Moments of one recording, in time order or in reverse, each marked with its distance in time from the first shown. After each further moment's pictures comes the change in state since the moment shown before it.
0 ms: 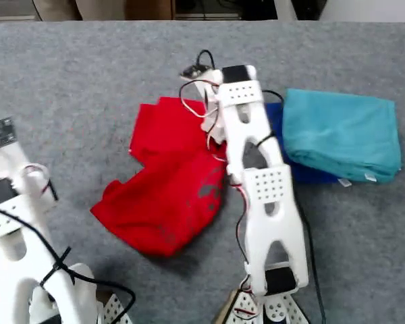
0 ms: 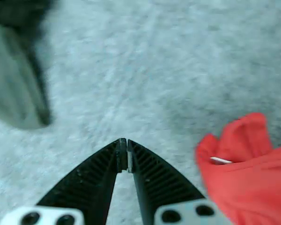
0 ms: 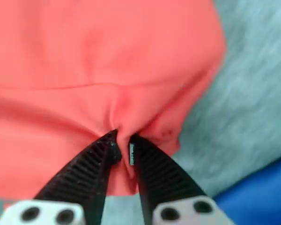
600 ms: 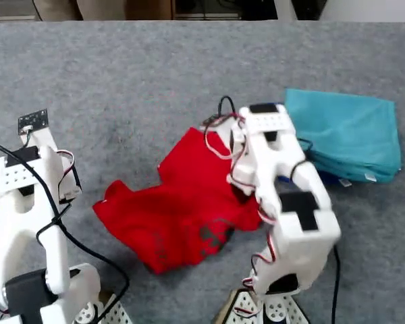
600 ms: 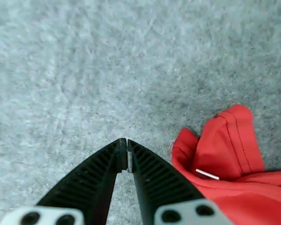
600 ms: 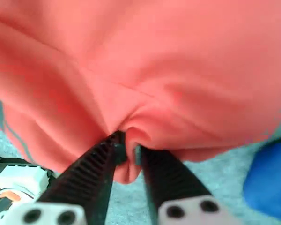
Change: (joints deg) left arm 8.7 20.7 -6.8 -1.5 5.9; right arm 4.7 -44.3 72.2 -16.6 9.8
